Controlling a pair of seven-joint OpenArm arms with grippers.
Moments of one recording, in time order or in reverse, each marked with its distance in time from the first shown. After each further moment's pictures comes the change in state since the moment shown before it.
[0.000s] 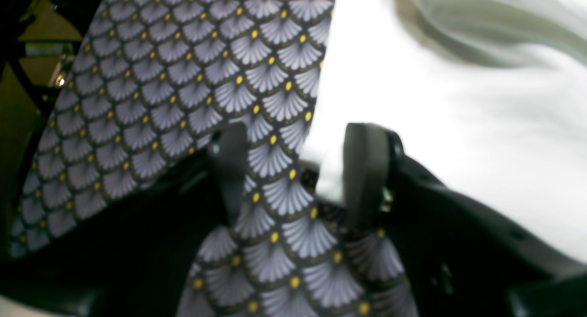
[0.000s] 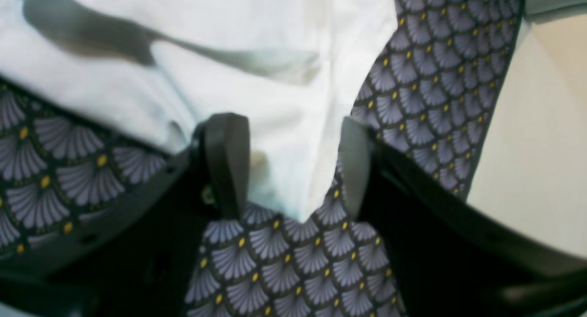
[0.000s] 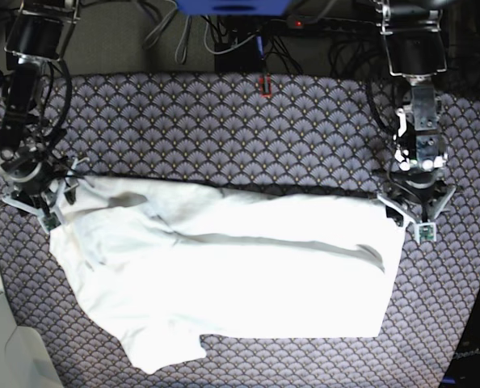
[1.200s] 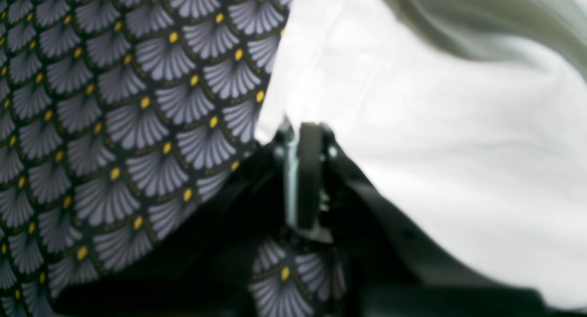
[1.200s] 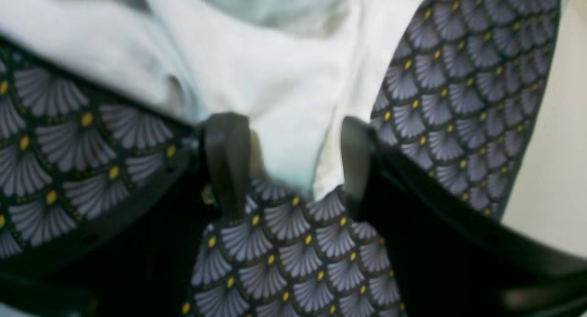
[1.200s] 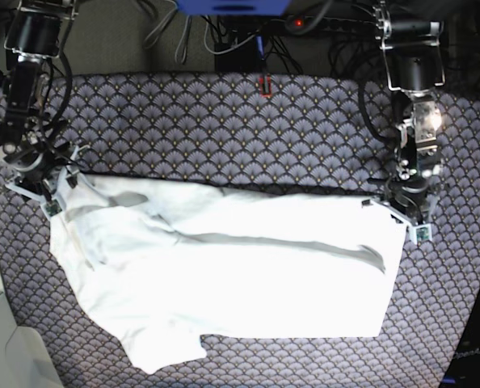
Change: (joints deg) left arm -4.4 0.0 0.1 -9.7 -6.5 -0.1 -0.4; right arm -1.0 0.7 0.0 -5.6 0.2 0.0 1.2
